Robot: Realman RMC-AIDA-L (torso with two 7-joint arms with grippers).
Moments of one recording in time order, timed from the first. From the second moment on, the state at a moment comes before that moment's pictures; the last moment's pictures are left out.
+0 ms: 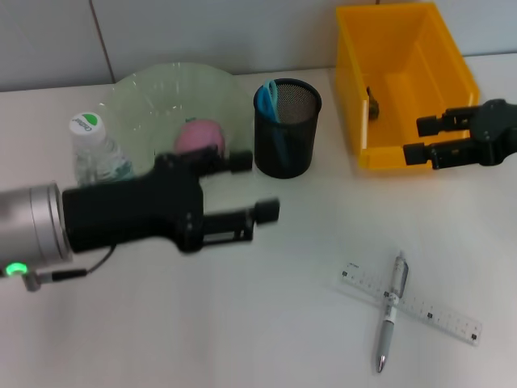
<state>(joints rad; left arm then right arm) -0.30 -2.06 1.39 1.07 -1.75 -1.41 1.59 0.56 1.95 -0.58 -0.98 -2.14 -1.78 1.82</state>
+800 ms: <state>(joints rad) -0.42 -2.07 1.38 0.76 -1.82 -1.37 1.79 0.65 1.91 -0.59 -0.90 -2.14 -1.76 1.84</state>
